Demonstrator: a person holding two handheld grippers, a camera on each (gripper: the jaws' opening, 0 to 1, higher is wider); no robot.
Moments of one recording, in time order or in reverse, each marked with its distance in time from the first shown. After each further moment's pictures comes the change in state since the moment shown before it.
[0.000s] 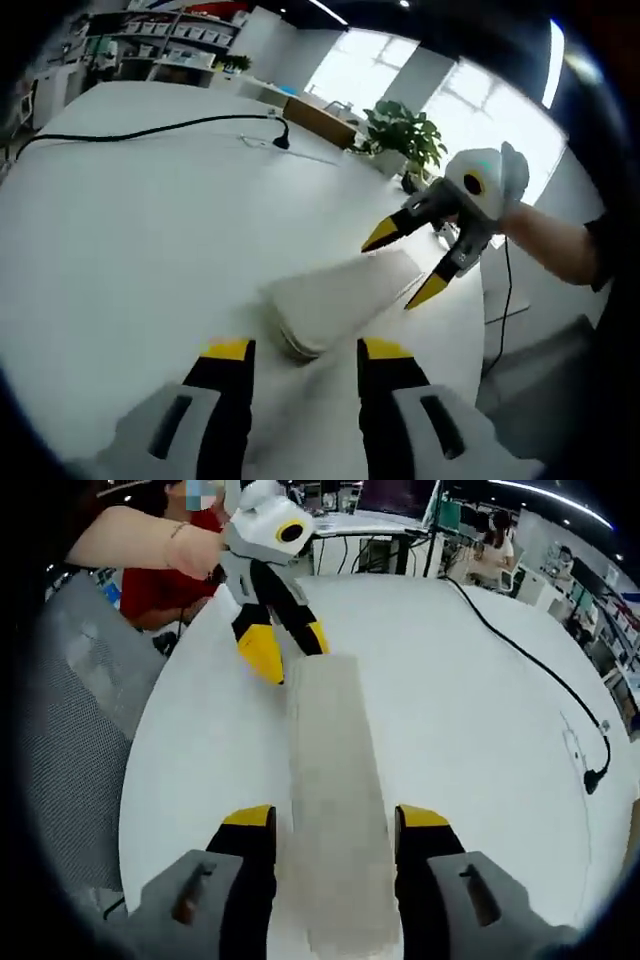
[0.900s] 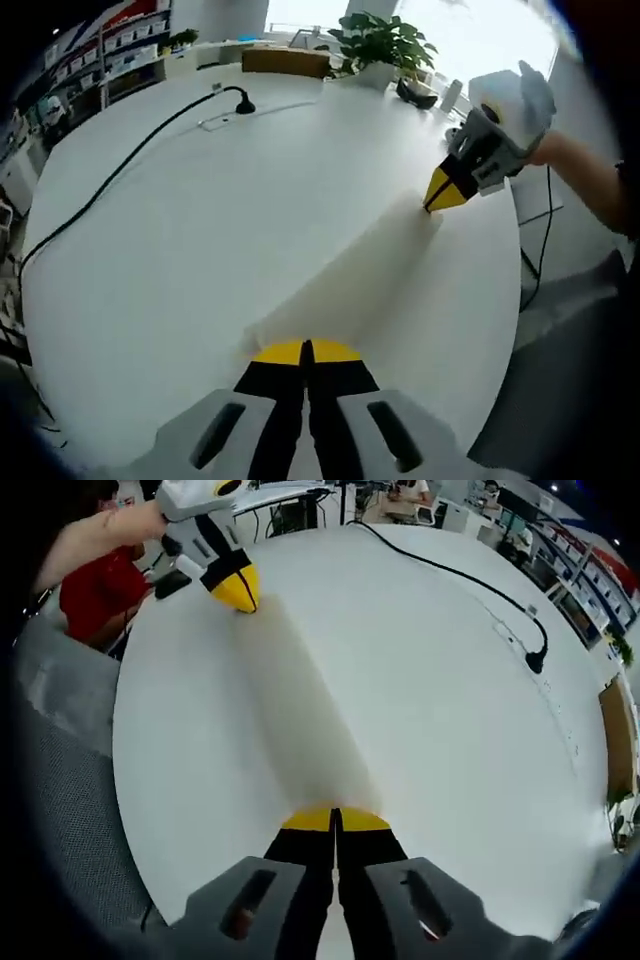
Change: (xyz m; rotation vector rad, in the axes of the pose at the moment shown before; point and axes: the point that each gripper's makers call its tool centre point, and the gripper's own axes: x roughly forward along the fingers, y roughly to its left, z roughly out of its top) left arm 0.028 -0.015 0.011 0.367 0.413 0.152; right arm -0.041 -0.018 -0.070 0.136 0.354 -0.202
